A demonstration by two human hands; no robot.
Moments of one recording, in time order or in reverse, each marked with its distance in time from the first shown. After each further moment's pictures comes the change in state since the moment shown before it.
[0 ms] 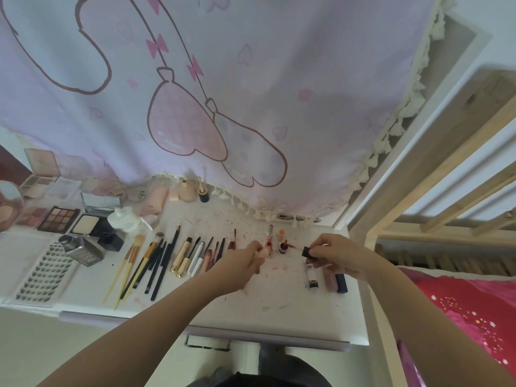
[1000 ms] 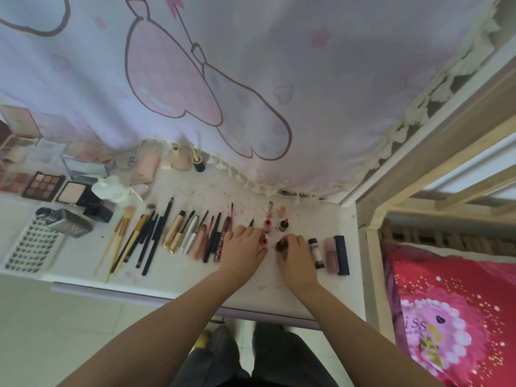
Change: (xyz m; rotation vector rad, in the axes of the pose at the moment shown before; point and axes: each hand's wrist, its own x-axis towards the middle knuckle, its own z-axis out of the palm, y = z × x) left_hand 0.032 -0.015 0.071 0.300 0.331 -0.114; right_hand 0.066 0.075 0.096 -0.592 0.482 -0.304
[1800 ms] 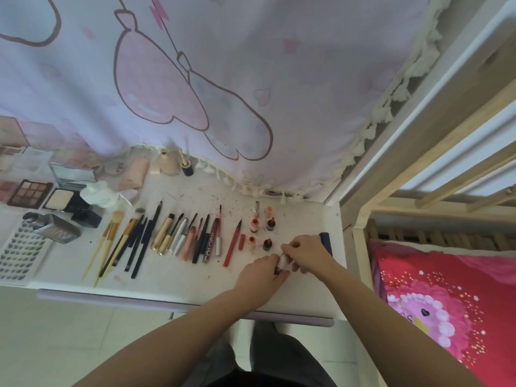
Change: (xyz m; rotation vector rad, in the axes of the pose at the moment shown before) left_hand -0.031 0.060 0.005 -0.304 -0.338 -0.004; right_hand 0.003 0.003 -0.068 0.135 -0.359 0.312
